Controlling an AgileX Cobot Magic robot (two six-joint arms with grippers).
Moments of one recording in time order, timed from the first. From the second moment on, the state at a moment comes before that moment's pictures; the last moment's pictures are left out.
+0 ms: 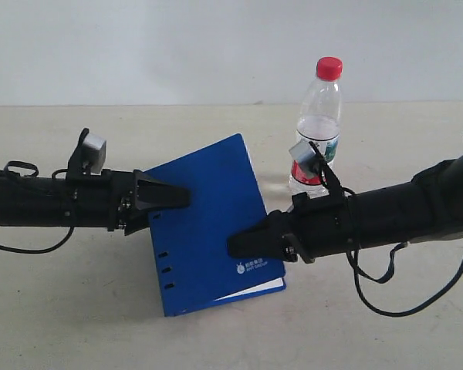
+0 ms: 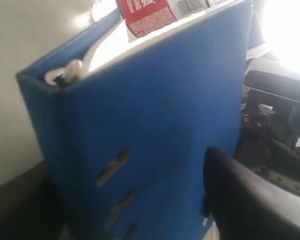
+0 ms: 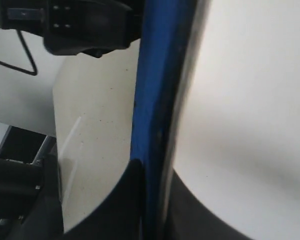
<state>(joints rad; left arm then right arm) 0.04 2.14 -0.90 -1.74 1.20 1.63 0.28 2.00 -0.80 1.73 1.09 -1.68</state>
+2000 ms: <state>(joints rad) 0.16 1.87 -0.89 -1.35 1.19 1.62 0.30 1.97 -0.89 1.74 0.77 -2.03</state>
